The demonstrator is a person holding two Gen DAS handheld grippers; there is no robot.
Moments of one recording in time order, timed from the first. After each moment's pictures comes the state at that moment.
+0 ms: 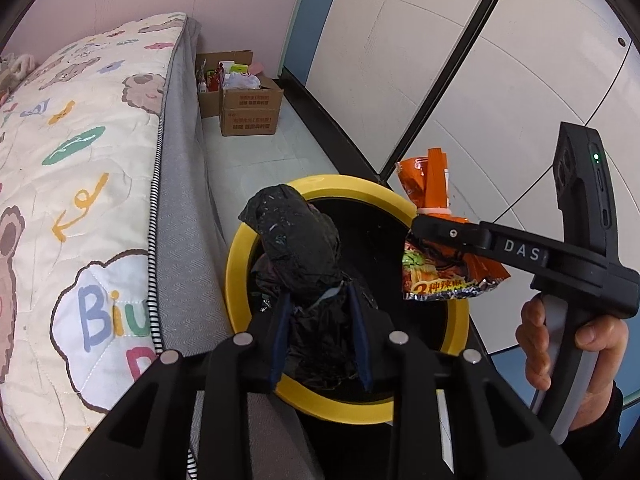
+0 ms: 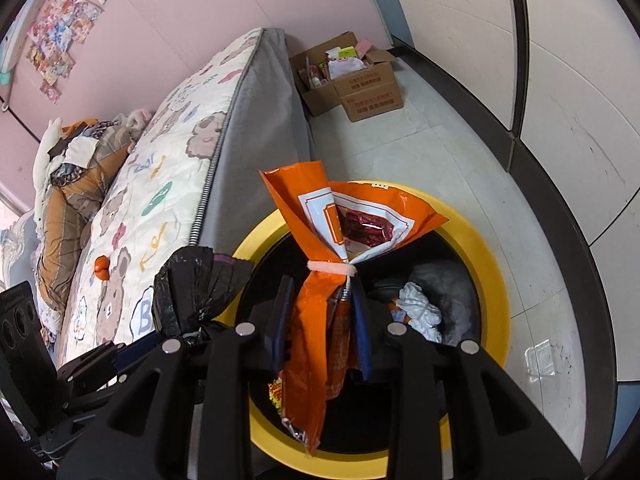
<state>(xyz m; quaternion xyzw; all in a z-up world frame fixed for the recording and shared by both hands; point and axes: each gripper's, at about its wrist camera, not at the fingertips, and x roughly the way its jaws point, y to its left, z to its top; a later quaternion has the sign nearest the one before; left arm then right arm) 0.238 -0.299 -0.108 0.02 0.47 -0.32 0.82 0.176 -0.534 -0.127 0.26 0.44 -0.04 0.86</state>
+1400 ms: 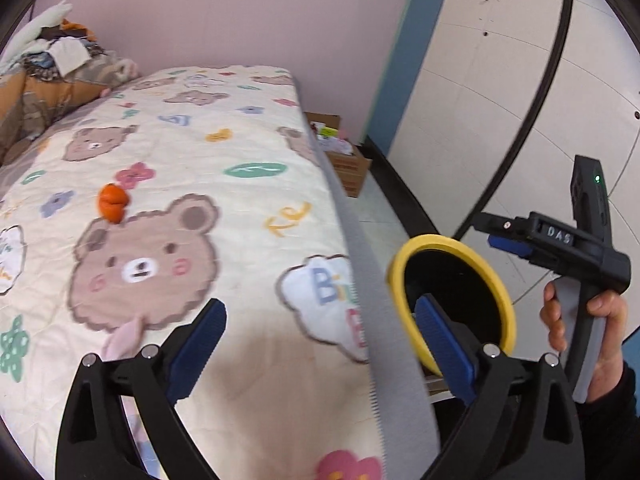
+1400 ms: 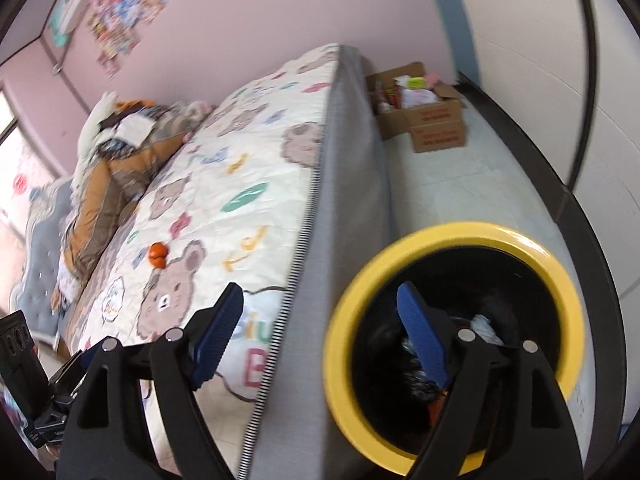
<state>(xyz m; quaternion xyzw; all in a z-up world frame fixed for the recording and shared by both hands) 0.187 -0.099 -0.053 -0.04 0.38 -0.19 0.90 0.199 -0.421 -0.066 0.20 0.39 0.05 0.90</state>
